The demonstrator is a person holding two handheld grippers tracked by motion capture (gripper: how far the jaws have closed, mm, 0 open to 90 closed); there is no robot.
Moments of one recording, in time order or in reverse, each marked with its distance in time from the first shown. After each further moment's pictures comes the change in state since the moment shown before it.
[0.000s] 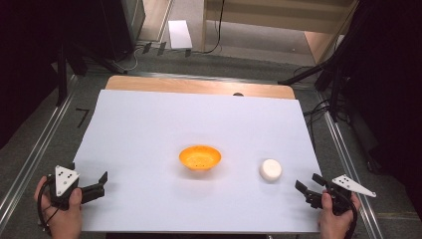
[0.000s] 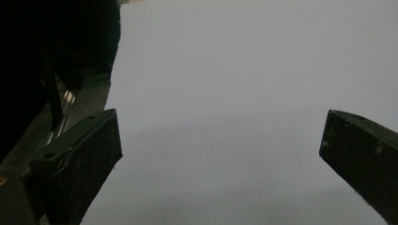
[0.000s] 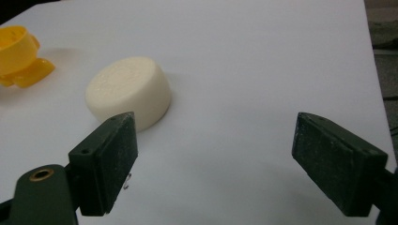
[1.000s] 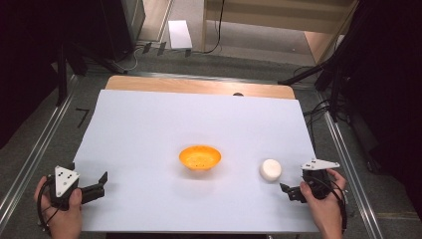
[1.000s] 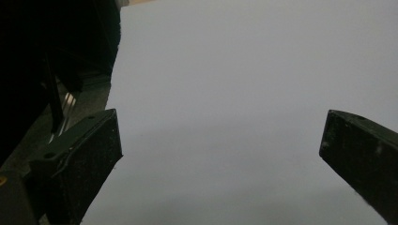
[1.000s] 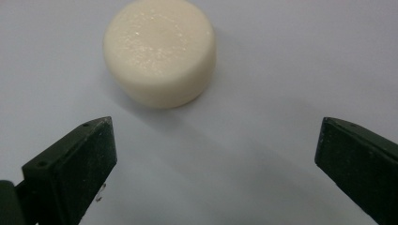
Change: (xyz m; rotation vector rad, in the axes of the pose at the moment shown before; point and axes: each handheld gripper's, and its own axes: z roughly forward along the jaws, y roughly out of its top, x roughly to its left) left arm -0.001 0.000 -0.001 -0.006 0.000 0.007; right arm 0.047 0.048 0.037 0.414 -0.054 -0.279
